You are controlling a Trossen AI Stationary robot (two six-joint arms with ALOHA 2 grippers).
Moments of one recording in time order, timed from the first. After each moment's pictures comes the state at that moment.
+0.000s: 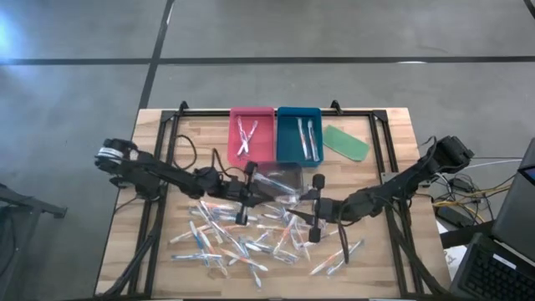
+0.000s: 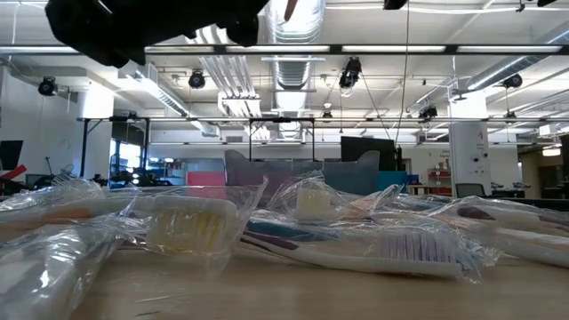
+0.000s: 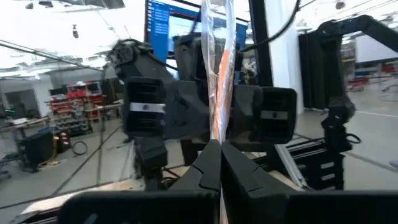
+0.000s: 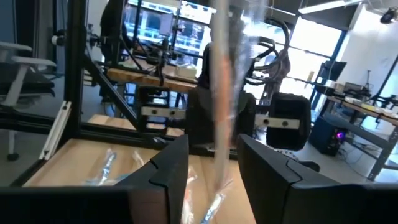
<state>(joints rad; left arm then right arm) -0.16 1.55 0.66 1.16 0.09 0.14 0.47 1.45 0.71 0.83 0.57 -0.22</state>
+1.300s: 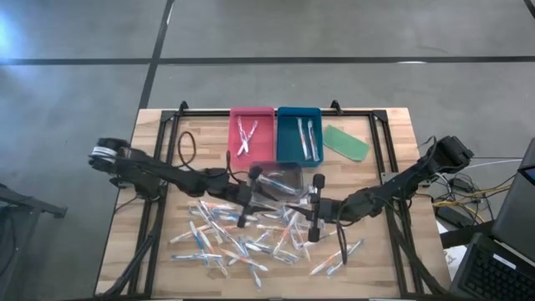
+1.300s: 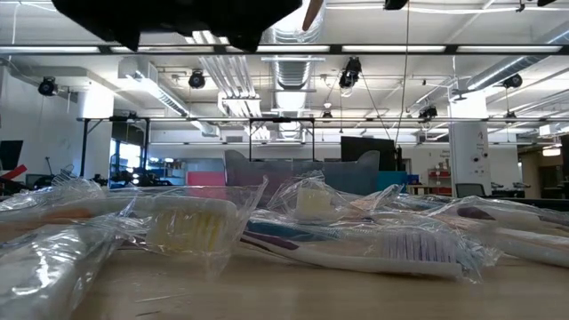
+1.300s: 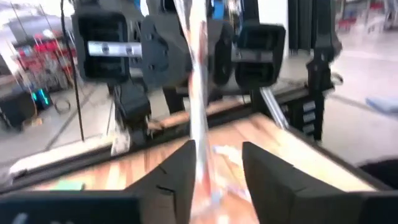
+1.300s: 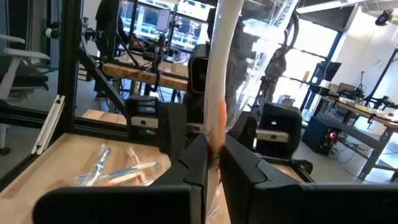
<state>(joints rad) -0.17 1.46 0.73 0.72 0.11 0.20 0.47 1.45 0.71 0.81 0.59 -0.23</state>
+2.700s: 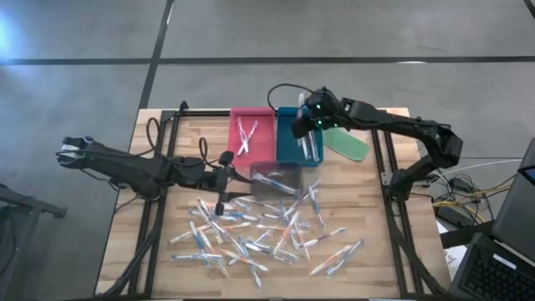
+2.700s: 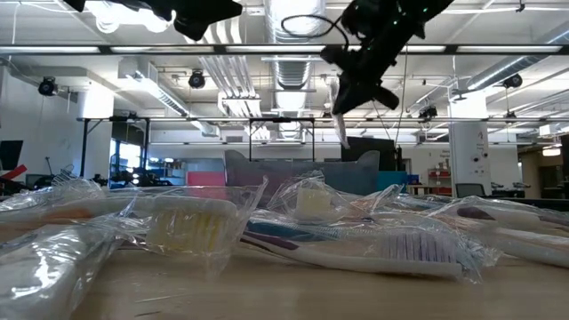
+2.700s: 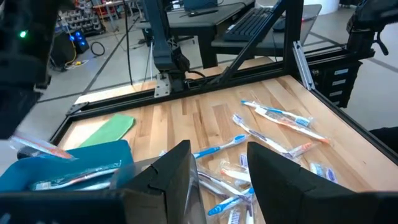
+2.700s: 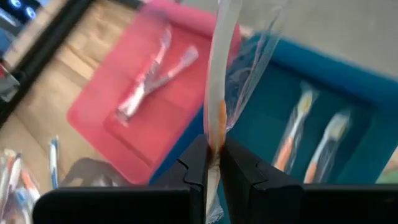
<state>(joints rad) -0.16 1.06 0.72 0.16 -0.08 0.15 -0.47 1.52 1.26 -0.55 0.04 0.60</state>
